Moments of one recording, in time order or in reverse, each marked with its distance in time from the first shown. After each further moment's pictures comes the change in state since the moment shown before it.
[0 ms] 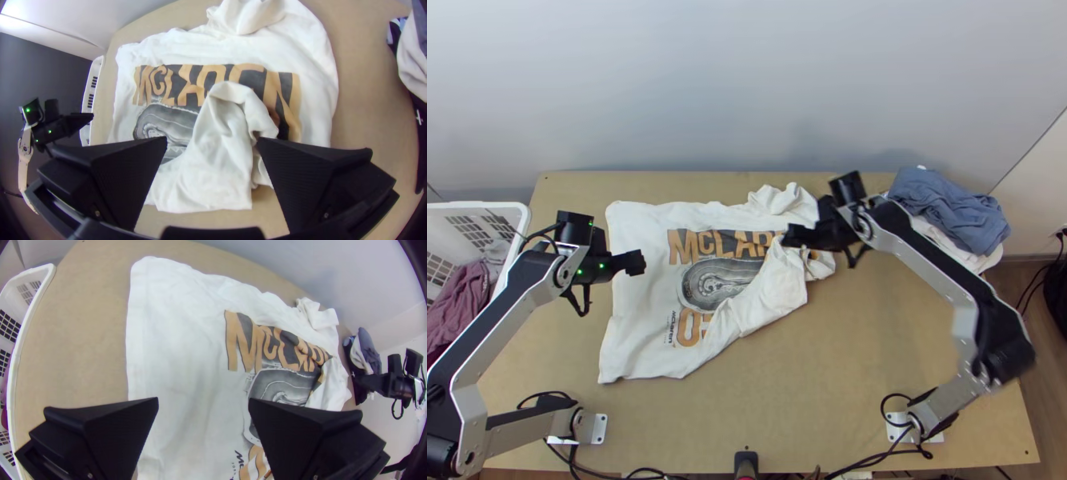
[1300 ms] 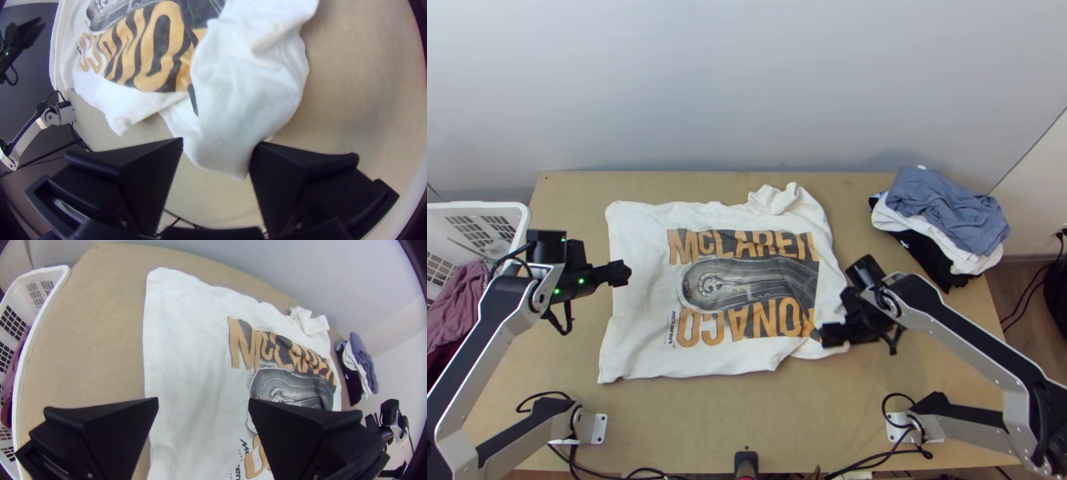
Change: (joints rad) left arm 0.078 -0.192 -0.097 -0.021 0.034 0.042; right arm 0.085 -0.394 -0.550 -0.280 0.029 -0.098
